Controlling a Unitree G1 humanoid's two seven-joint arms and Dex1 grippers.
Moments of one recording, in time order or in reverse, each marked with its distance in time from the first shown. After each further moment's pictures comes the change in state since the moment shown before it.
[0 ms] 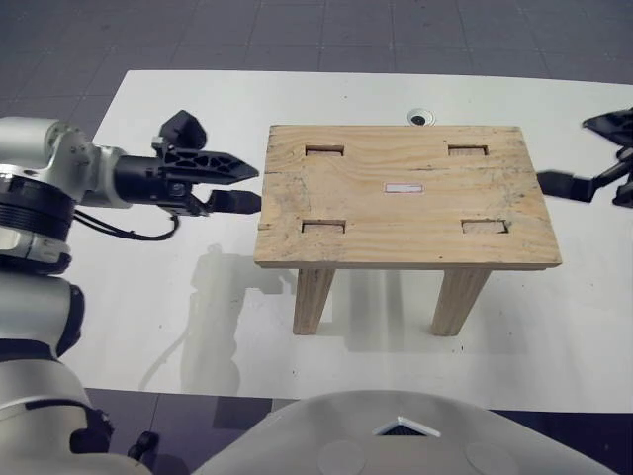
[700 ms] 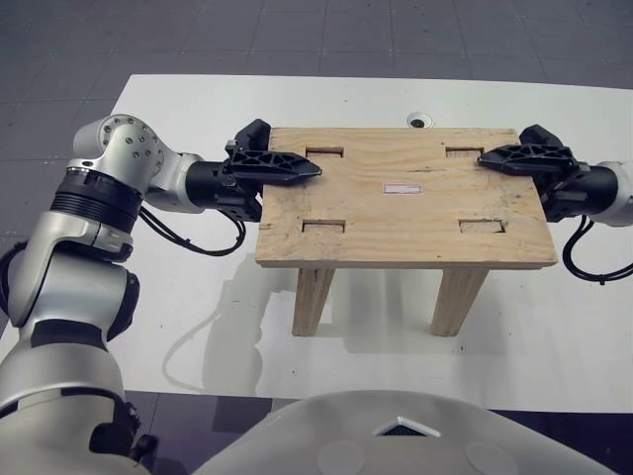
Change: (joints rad) left arm -0.032 -0.245 -0.004 0.014 -0.387 0.262 0.224; right arm -0.137 0.186 0.435 0.058 0.366 0.176 -0.162
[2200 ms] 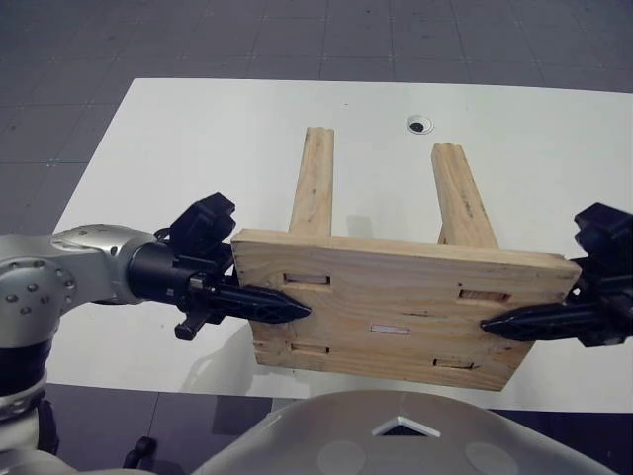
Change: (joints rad) left arm 0.729 0.317 0.557 -1.025 -0.287 -0.473 0.388; right arm 1.018 -0.354 -1.020 -1.193 0.109 -0.538 -0.302
